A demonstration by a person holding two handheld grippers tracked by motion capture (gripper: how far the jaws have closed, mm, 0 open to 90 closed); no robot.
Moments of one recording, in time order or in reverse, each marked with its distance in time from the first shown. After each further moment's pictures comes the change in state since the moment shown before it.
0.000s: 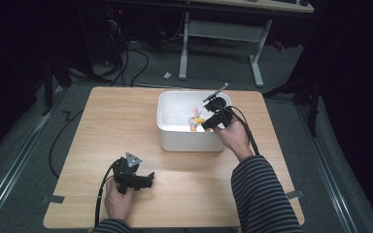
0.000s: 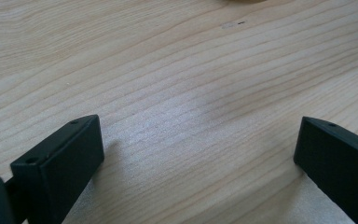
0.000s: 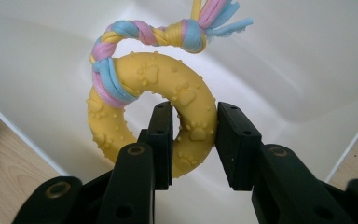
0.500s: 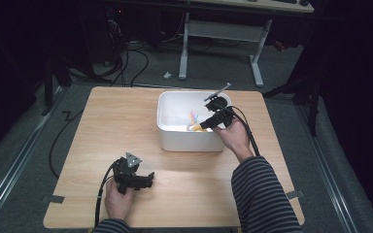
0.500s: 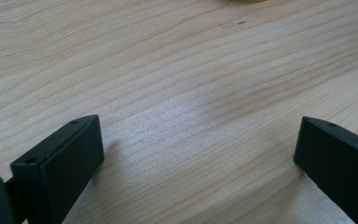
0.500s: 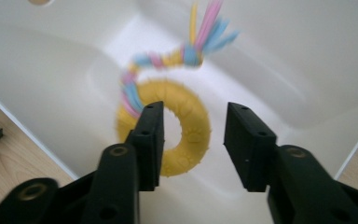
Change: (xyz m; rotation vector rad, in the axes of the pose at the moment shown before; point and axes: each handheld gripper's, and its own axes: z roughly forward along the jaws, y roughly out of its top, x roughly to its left) left arm 0.000 0.000 0.000 0.000 0.000 -0.001; right arm -0.001 -0.002 -0.004 -0.047 0.016 0.016
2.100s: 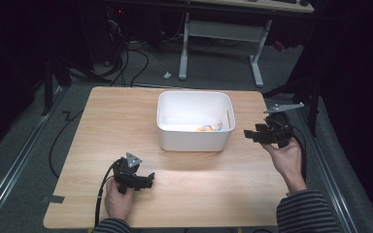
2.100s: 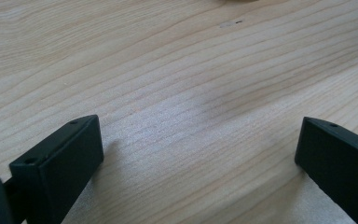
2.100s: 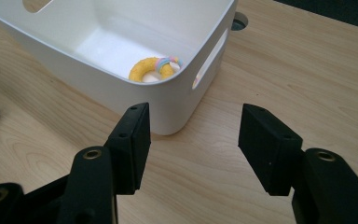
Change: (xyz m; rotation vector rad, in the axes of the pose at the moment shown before) left arm -0.001 0.000 0.000 0.000 -0.003 0.006; right arm -0.049 -0.120 -0.100 -0.252 -0.073 0.117
